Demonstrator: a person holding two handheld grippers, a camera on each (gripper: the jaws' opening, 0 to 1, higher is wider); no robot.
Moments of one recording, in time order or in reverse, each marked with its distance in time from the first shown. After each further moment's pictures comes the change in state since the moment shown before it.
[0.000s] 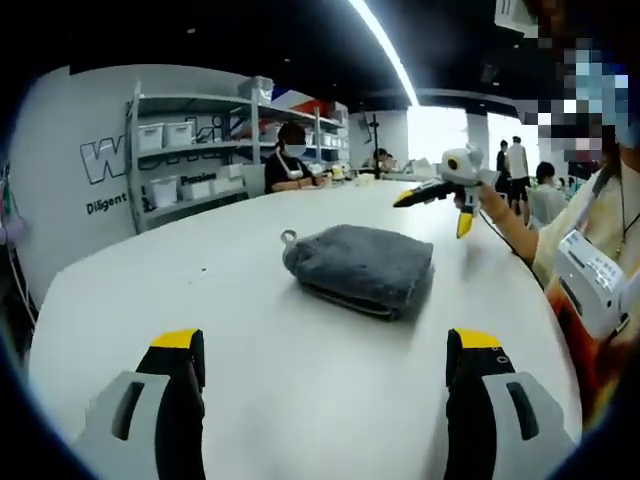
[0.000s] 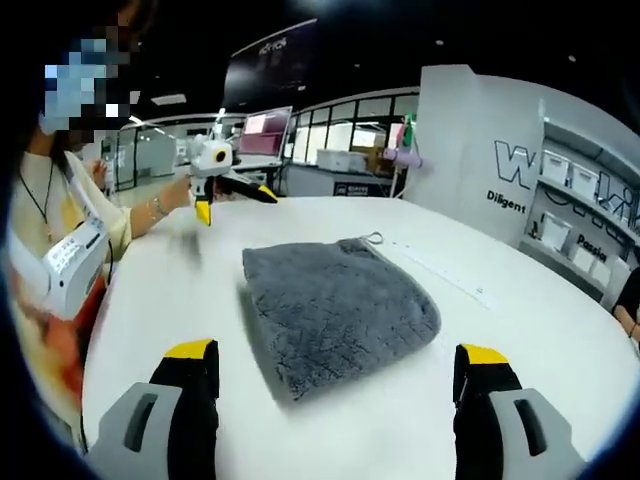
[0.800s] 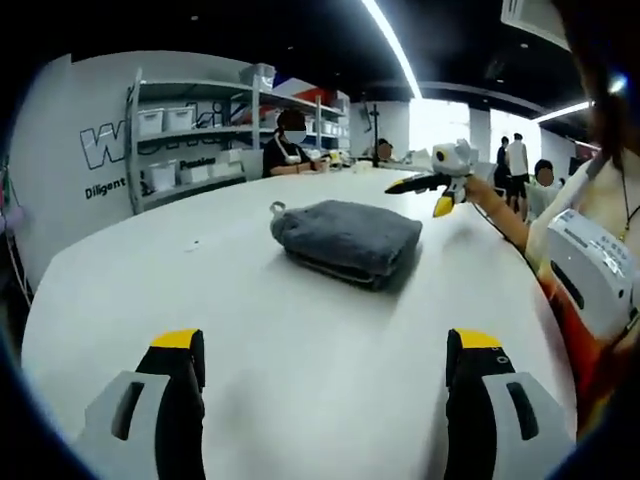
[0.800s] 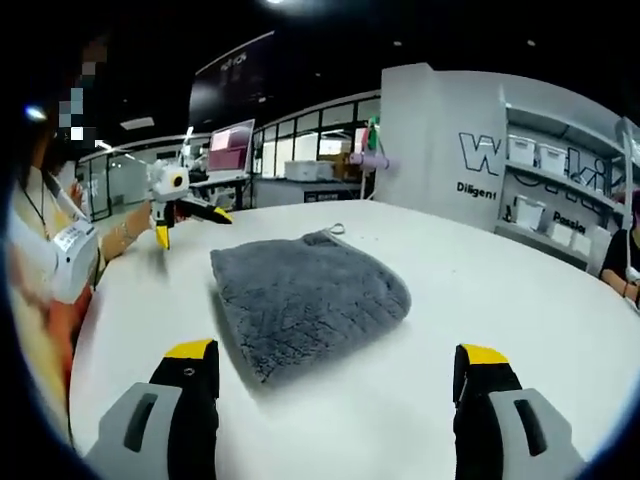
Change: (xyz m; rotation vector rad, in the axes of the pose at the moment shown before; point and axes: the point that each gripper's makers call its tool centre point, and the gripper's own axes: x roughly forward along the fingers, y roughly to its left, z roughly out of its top) left arm 0.000 -0.014 -0.031 -0.017 0.074 -0.005; right arm -0.003 -0.029 -0.024 0.121 -0.046 -0.093
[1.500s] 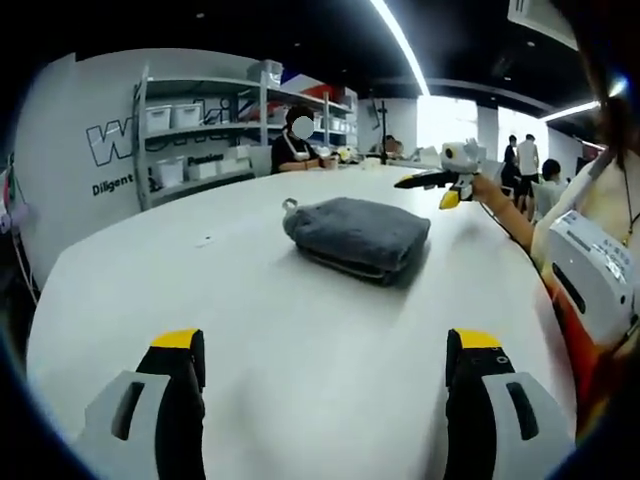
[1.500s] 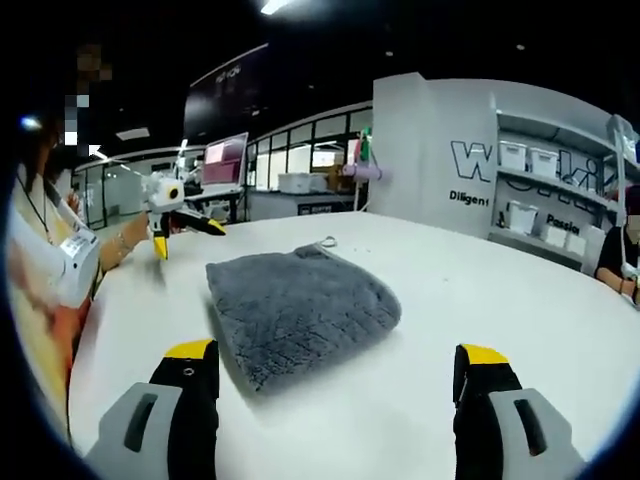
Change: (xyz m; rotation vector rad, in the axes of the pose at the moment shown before) left arm -0.007 0.008 0.000 -0.011 0.011 0.026; right arm -0.005 -0.010 0.006 0.016 -0.053 -0.026
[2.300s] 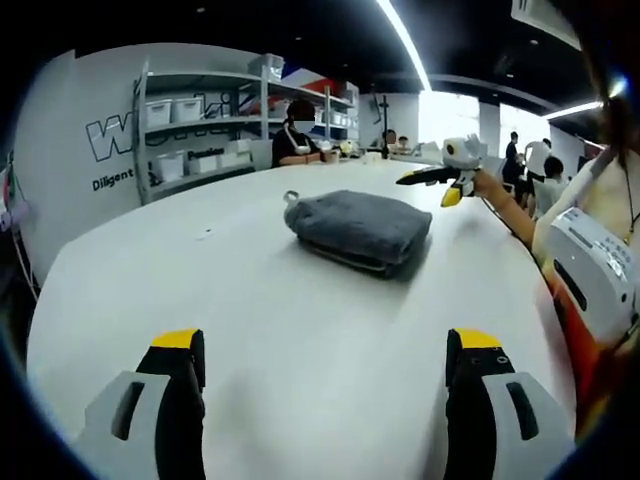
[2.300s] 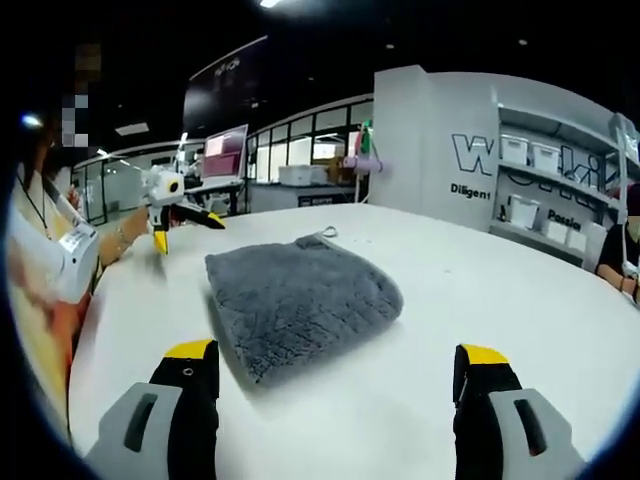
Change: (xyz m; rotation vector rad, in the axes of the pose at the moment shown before) left arm 0.001 0.001 -0.006 -0.006 0.026 0.001; right arm 0.001 -0.001 -0.007 0.002 0.032 0.003
